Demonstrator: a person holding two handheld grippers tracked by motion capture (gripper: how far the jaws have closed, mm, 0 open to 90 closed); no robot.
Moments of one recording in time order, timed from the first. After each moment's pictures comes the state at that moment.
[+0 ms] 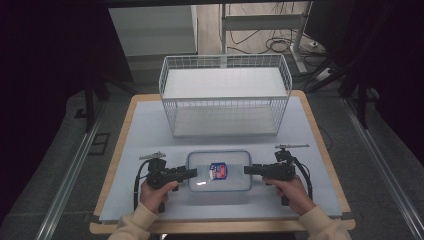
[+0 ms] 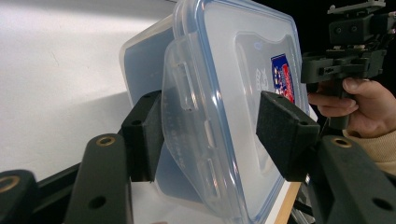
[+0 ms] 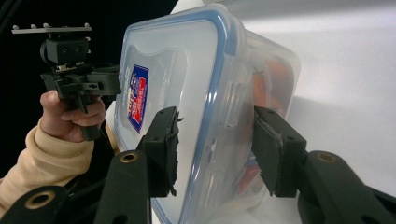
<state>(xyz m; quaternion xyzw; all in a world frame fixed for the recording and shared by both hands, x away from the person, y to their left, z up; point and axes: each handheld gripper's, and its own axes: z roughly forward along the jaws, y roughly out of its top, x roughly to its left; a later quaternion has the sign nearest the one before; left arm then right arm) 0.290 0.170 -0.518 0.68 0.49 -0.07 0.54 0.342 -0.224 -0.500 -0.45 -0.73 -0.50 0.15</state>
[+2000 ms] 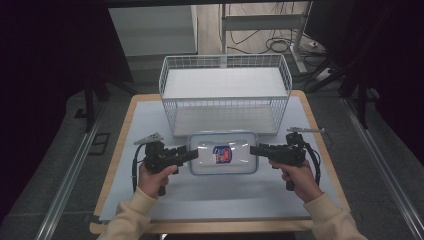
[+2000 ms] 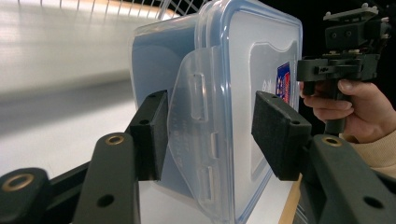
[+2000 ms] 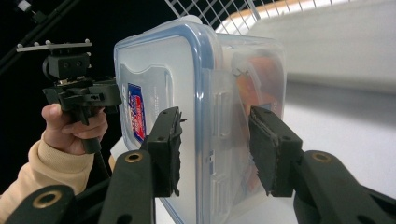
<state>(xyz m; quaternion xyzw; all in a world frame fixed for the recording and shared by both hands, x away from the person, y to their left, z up) 0.308 0.167 -0.448 0.68 0.43 0.00 0.59 0.353 -0.231 -0.433 -0.41 -0.71 -0.56 0.08</state>
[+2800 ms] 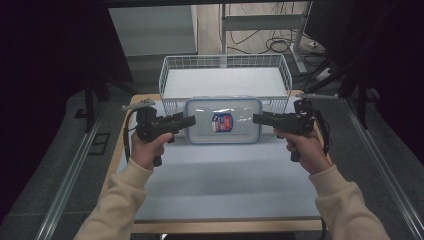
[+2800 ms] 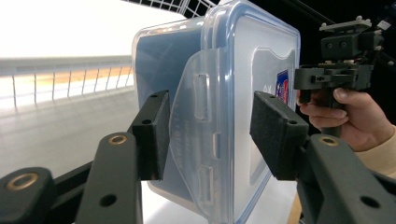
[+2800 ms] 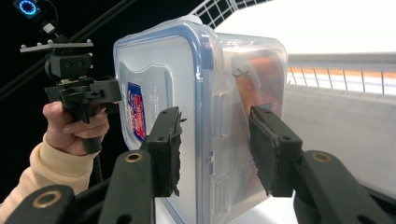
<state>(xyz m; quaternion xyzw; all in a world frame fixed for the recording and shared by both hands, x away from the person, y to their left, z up) 0.341 0.173 -0.361 0.68 0.41 0.03 0.62 0.383 -0.227 -0.347 -0.37 -0.71 -0.59 0.04</state>
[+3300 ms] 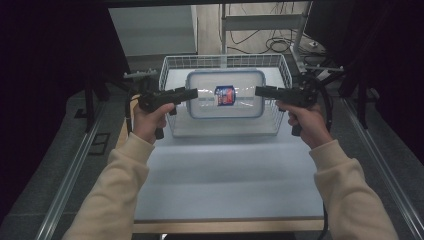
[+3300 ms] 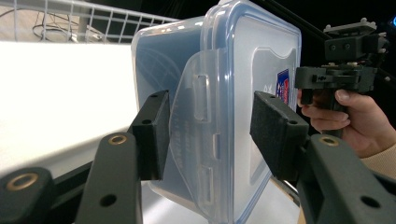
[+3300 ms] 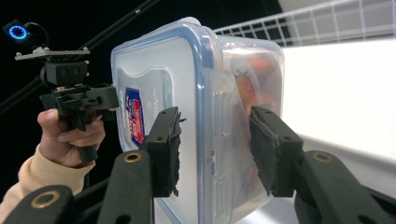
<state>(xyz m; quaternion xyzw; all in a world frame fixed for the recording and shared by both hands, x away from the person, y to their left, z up) 0.395 0.173 -0.317 0.67 0.40 0.03 0.62 0.426 -0.224 -0.299 -0.38 -0.70 -0.60 0.01</state>
